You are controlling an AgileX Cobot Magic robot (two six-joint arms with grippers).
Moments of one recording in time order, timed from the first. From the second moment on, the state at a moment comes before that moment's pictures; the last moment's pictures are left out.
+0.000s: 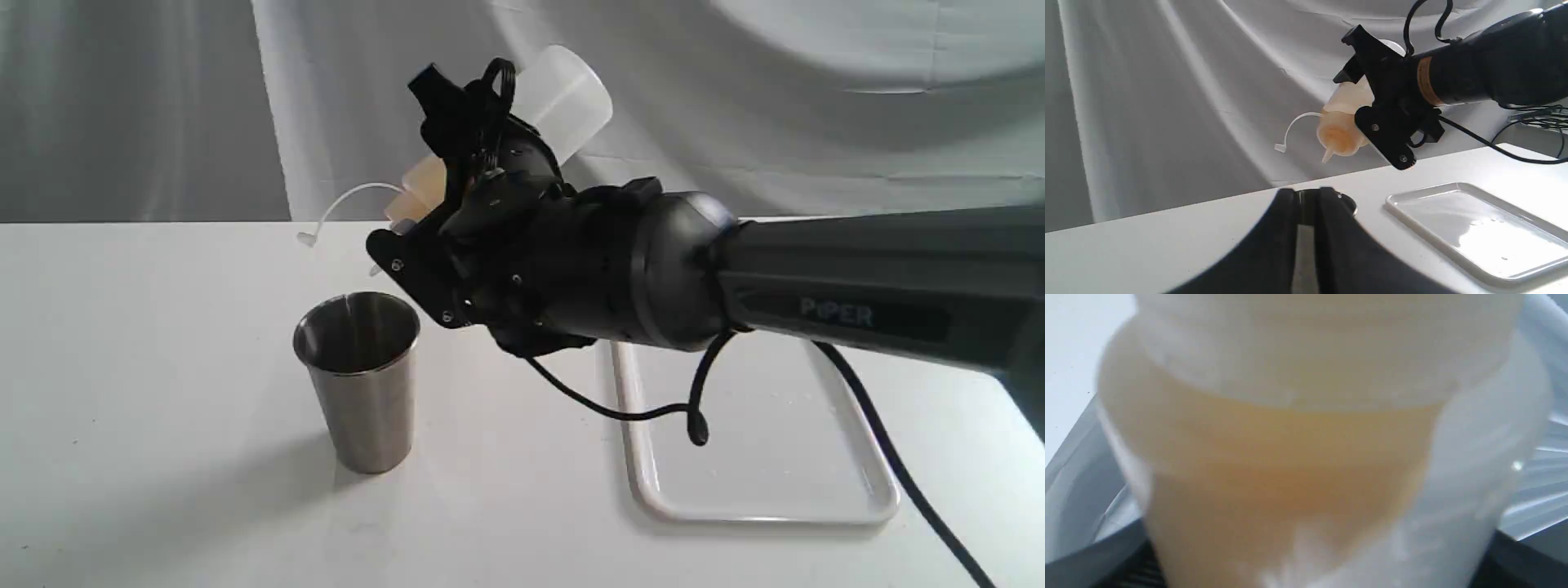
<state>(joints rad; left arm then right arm) -0.40 0.01 0.00 0.06 0.02 -0.07 0.64 2.10 -1.57 -1.71 0.71 -0.27</state>
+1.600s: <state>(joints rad) -0.40 0.01 0.00 0.06 0.02 -0.07 0.64 2.10 -1.57 -1.51 0.71 -0.04</state>
